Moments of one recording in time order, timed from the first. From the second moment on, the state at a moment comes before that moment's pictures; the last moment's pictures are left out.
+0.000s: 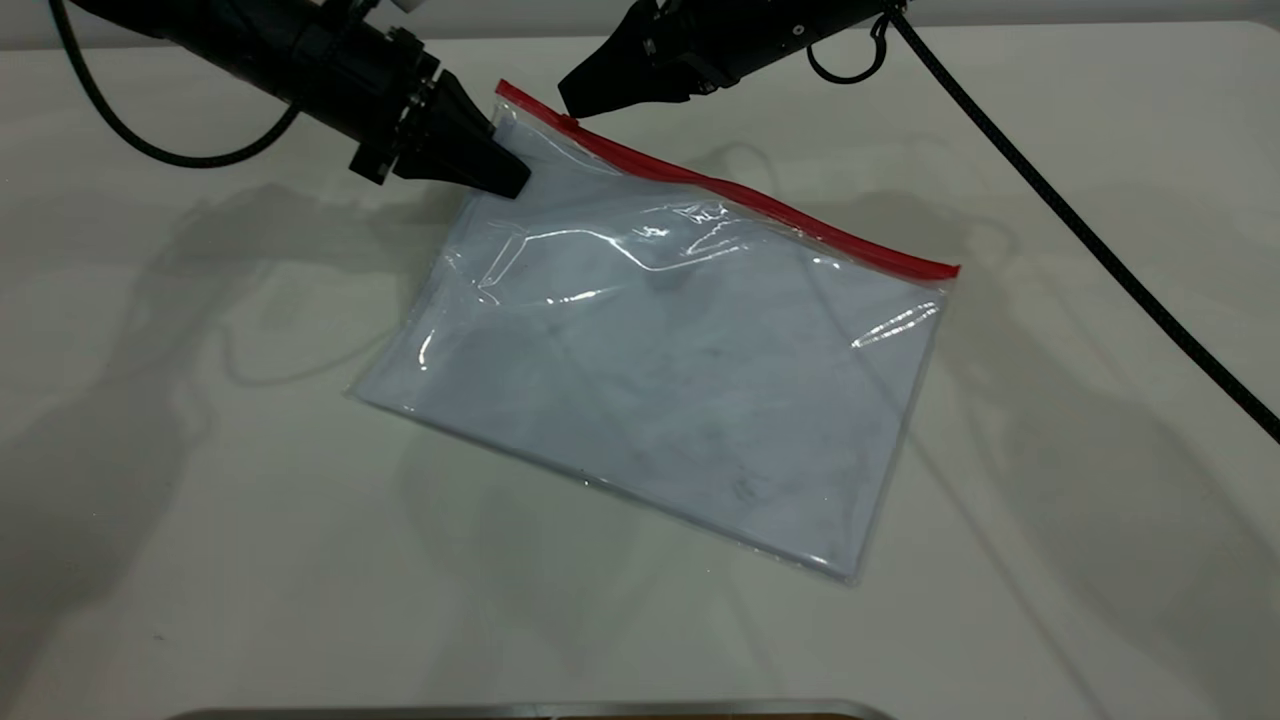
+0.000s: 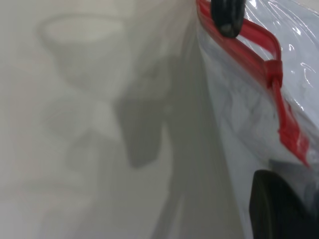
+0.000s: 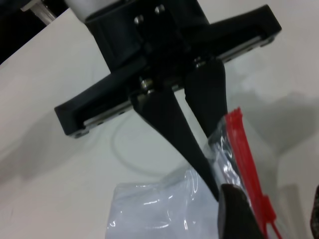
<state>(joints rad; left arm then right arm) -0.08 2.73 -1.98 -1.08 1.10 1.94 0.31 2.67 -1.95 1.39 0.92 -1.52</state>
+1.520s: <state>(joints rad) -0.07 2.73 -1.98 -1.14 1.12 1.90 0.32 2.71 -1.96 1.40 0.91 -1.51</state>
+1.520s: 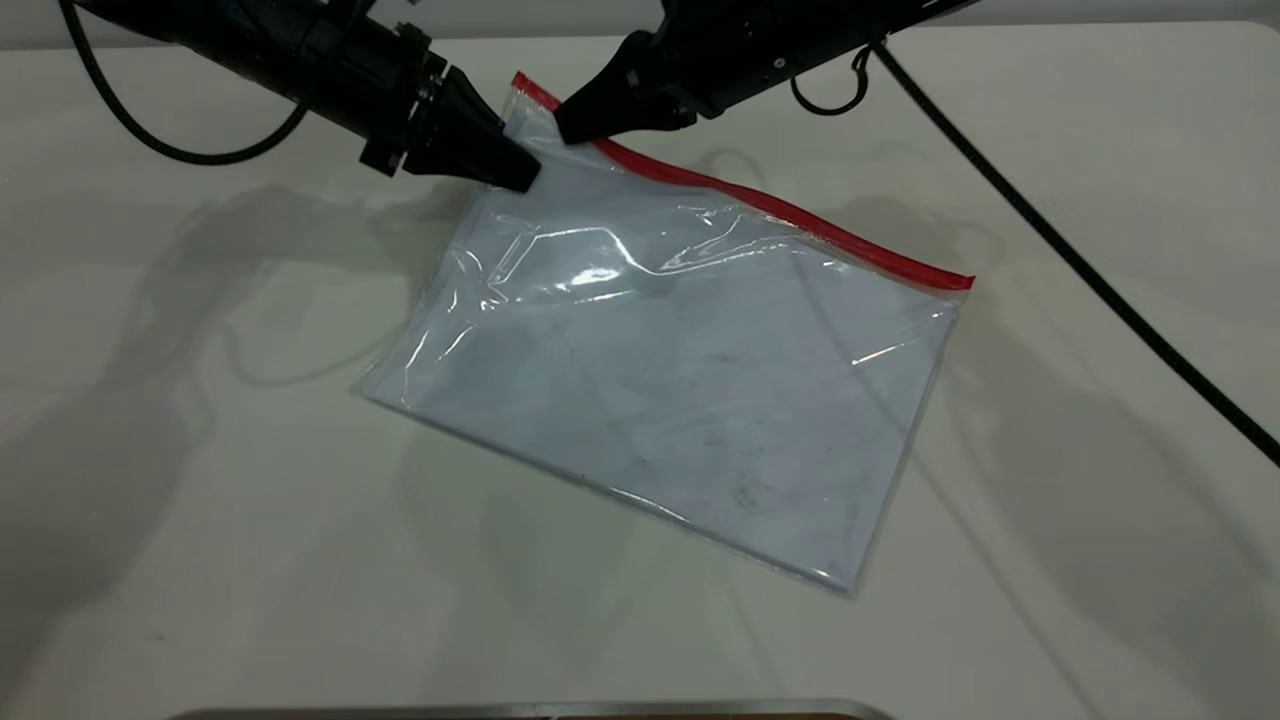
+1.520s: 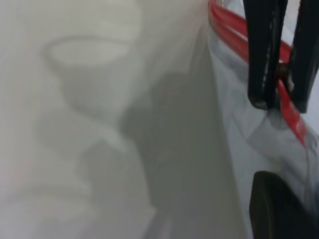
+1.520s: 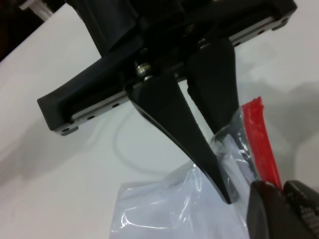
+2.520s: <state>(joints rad) 0.00 2.74 -1.97 -1.53 1.17 1.98 0.24 2.70 -1.97 1.26 0.92 -1.43</state>
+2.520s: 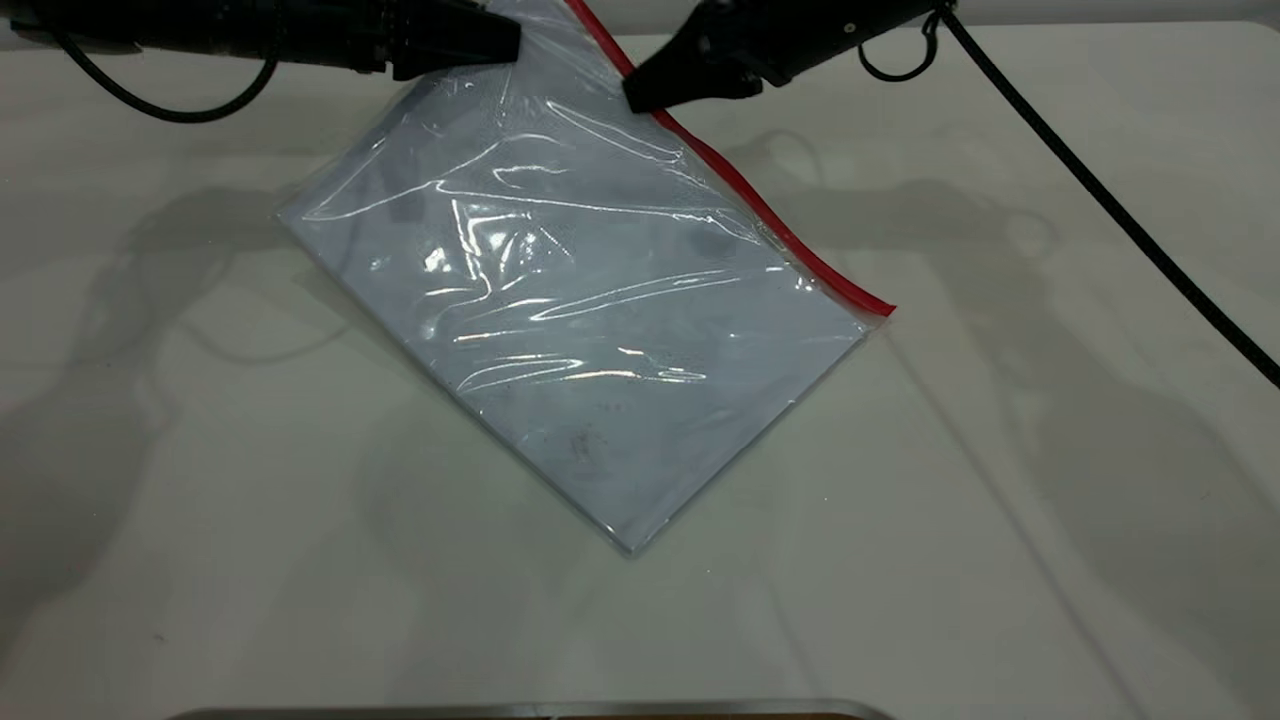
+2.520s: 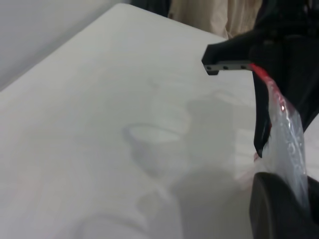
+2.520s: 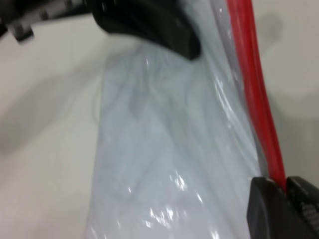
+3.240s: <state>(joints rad) 0.05 2.75 -1.97 -1.62 1.16 1.99 0.14 2.73 -1.97 0.69 1.03 -1.12</state>
